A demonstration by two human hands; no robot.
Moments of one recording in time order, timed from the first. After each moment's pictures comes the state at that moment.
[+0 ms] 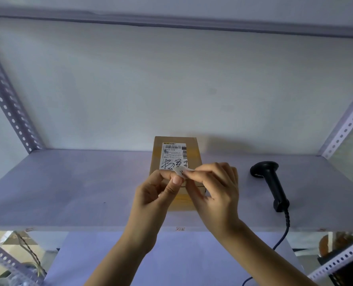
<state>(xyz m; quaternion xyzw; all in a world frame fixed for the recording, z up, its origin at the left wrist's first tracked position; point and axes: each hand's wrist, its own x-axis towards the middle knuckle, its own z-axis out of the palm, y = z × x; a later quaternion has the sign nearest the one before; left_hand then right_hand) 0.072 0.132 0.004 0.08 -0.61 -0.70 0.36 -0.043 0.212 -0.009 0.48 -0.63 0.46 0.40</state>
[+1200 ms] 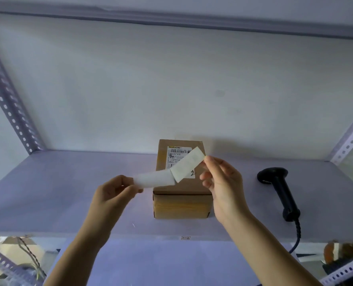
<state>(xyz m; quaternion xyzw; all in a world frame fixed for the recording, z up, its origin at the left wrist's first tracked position) 0.102 0.040 -0.018 0.24 -0.67 -0.61 0.35 -0.057 0.184 0.015 0.14 -0.57 0.79 -0.18</state>
